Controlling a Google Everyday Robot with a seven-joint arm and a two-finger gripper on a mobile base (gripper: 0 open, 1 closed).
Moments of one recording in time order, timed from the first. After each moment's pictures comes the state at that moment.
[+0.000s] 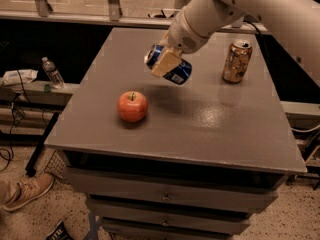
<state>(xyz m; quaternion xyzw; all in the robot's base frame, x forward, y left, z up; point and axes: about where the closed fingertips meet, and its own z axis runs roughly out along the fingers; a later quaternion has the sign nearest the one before) 0.632 0.002 0.915 -0.65 0.69 0.12 0.31</state>
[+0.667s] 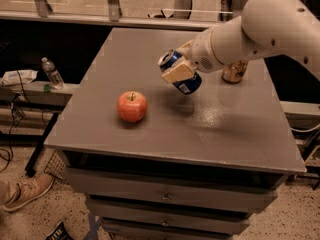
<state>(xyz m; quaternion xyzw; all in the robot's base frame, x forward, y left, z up) 0.623 -0.034 0.906 -0.54 0.72 0.13 0.42</state>
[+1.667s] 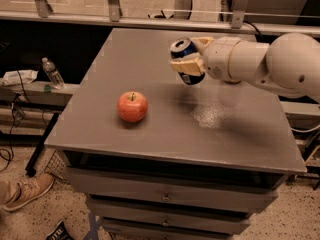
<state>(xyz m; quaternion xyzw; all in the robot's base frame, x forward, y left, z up) 0.640 -0.067 0.934 -0.43 0.66 0.14 0.60</state>
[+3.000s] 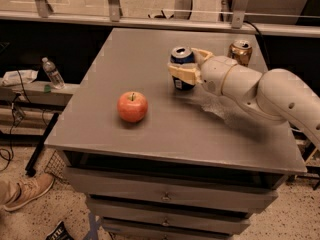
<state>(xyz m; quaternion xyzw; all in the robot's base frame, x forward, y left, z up) 0.654 -0.067 0.907 -0.34 0.63 0.21 0.66</state>
